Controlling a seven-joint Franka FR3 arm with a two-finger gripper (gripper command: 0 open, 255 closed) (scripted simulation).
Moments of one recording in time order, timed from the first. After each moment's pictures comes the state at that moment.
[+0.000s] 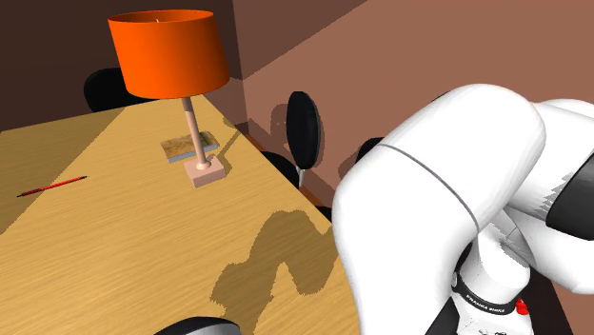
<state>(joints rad) 0.73 0.52 0.14 -1.61 -0.18 2.13 0.06</state>
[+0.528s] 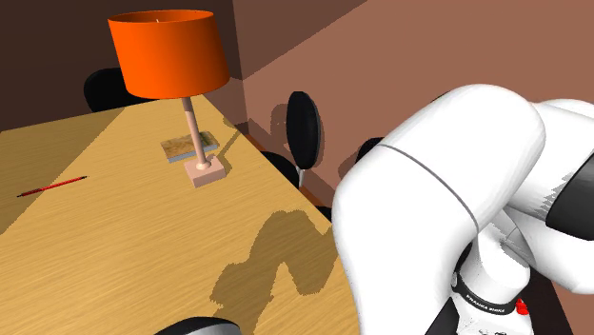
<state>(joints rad) 0.73 0.52 0.14 -1.61 -0.18 2.13 0.06</state>
